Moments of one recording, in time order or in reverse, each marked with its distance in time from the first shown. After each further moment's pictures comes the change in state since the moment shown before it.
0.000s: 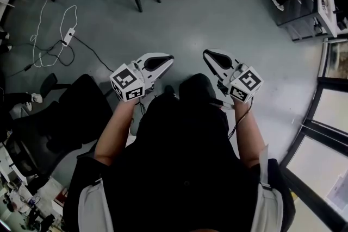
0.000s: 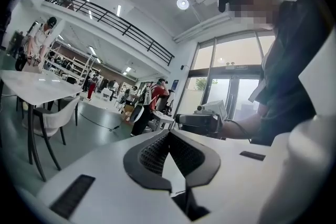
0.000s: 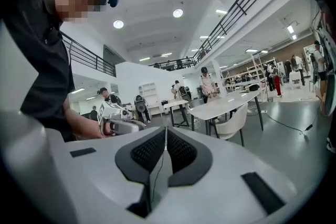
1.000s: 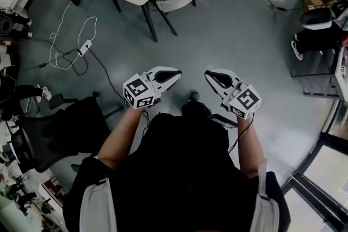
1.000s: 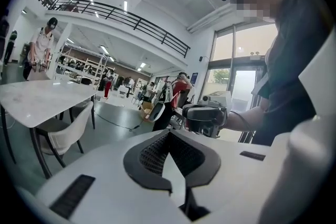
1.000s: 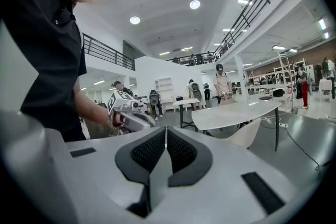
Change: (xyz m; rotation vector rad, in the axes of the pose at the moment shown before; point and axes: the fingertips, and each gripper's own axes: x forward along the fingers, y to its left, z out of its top) left arm 0.147 0.204 0.071 -0.004 0.085 0.175; right arm 0.097 -0.222 0.073 -0.151 0.072 0.234
